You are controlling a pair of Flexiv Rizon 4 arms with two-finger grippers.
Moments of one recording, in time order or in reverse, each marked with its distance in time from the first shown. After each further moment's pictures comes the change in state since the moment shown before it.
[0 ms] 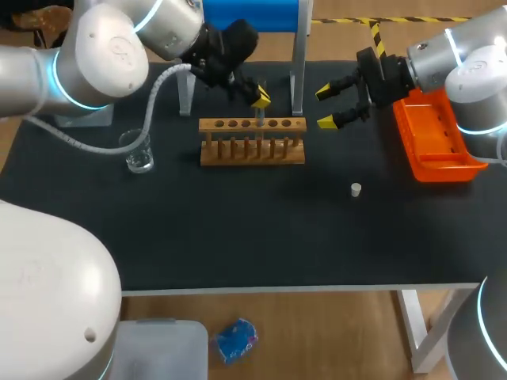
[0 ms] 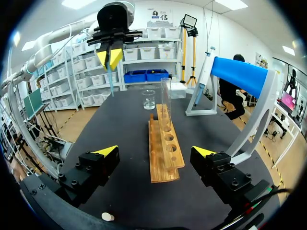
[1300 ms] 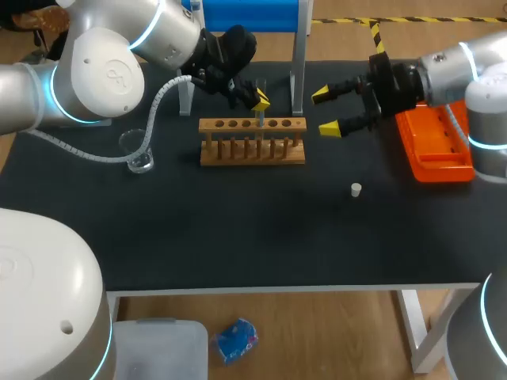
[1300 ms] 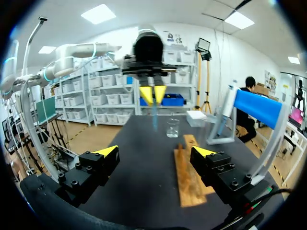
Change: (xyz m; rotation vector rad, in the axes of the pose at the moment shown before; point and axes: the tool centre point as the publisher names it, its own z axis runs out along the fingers) left arm 0.007 0.003 -0.001 0.028 -0.062 0.002; right arm 0.084 0.051 -0.007 -0.231 0.120 -0.069
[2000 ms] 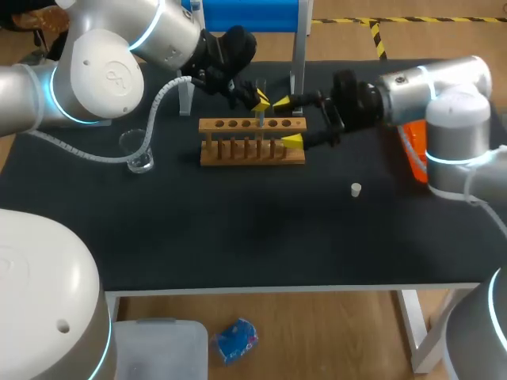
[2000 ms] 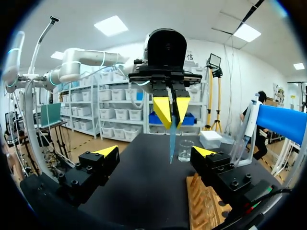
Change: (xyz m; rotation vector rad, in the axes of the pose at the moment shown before) left arm 0.001 0.000 0.000 0.001 -0.002 0.000; right arm 0.012 0.025 0.074 -0.178 0.081 -0.050
